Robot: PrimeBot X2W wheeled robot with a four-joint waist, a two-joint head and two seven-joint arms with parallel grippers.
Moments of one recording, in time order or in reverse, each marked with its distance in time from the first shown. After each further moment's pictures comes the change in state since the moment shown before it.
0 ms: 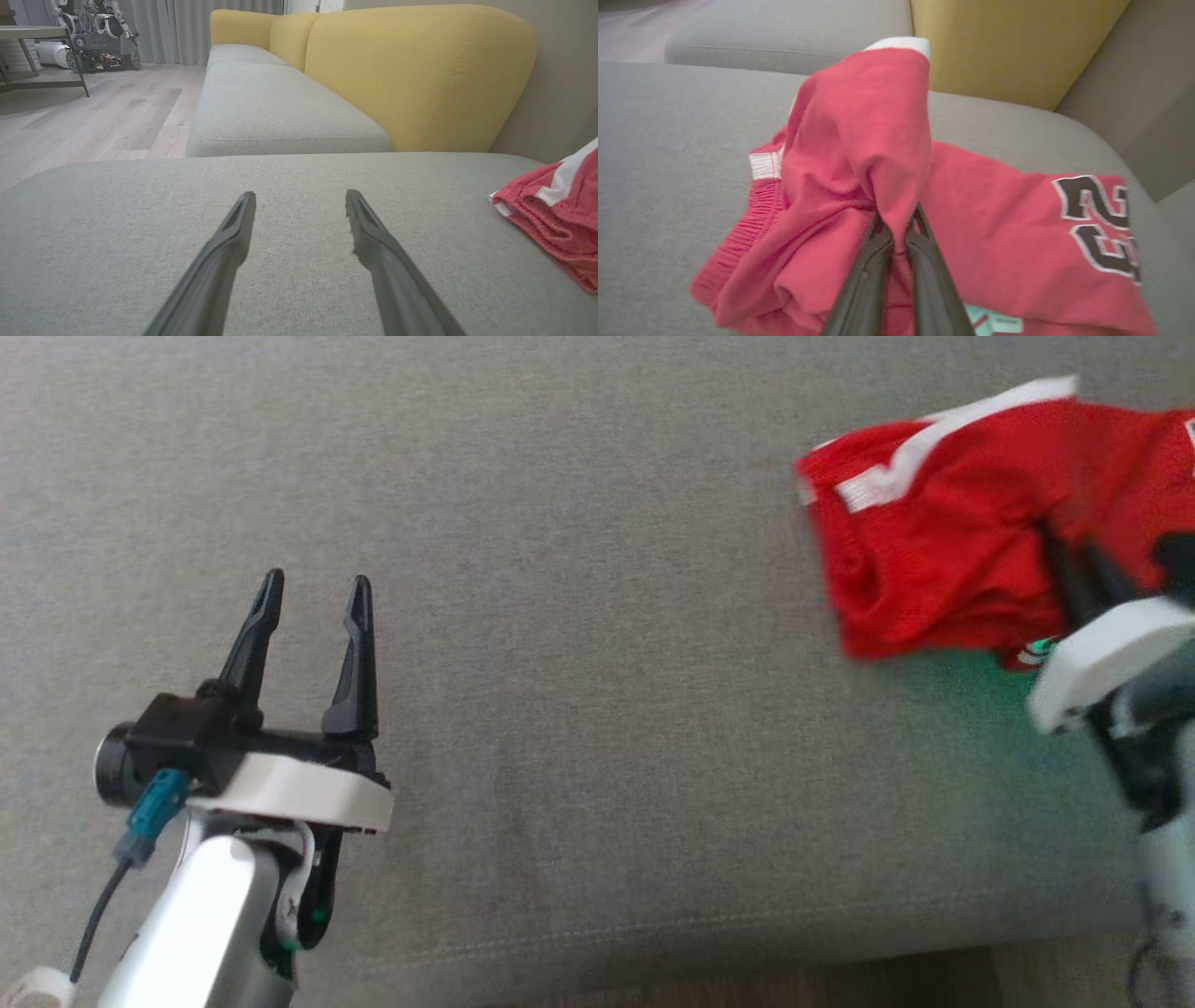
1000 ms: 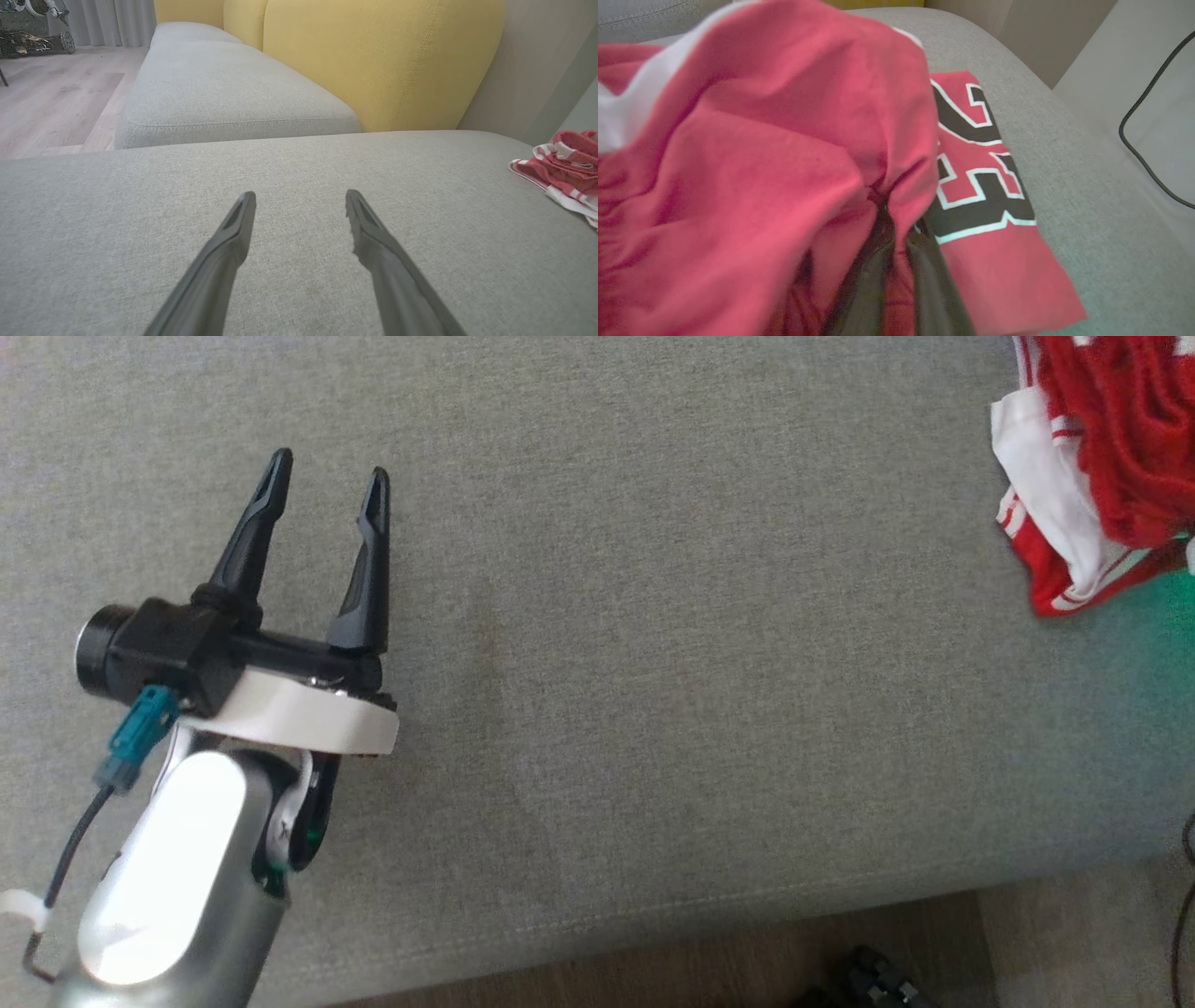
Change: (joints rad) left arm -0.165 0.027 -0.034 -0.029 0.026 -0.046 0.024; right arm -0.417 -0.046 -0.320 0.551 -0.041 0.000 -0.063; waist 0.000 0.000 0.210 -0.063
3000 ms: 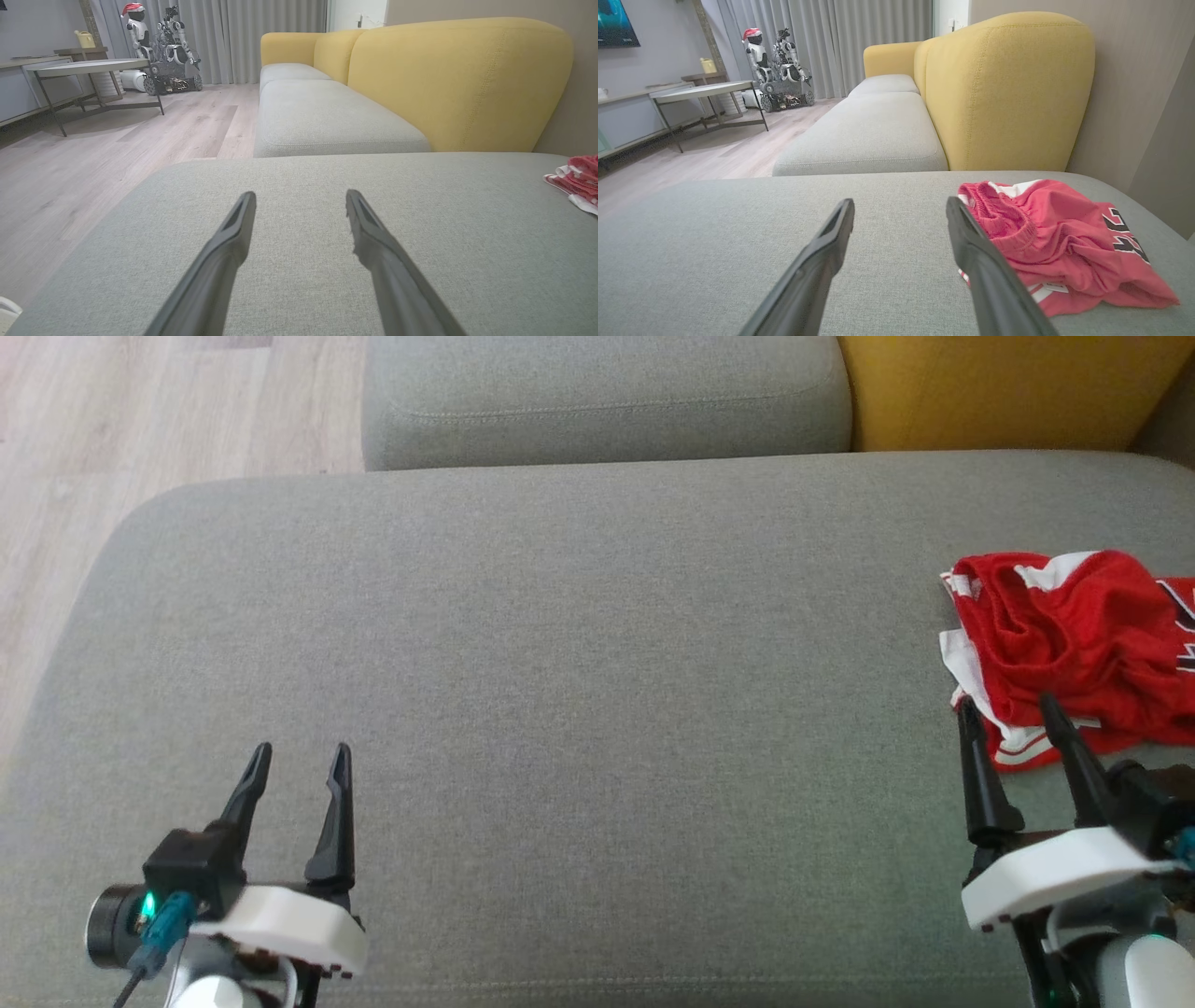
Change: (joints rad) left arm 0.404 0.040 0.026 0.035 -0.047 0.110 0.007; right arm 0.839 0.273 0.218 -0.847 -0.004 0.000 -0.096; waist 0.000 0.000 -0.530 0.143
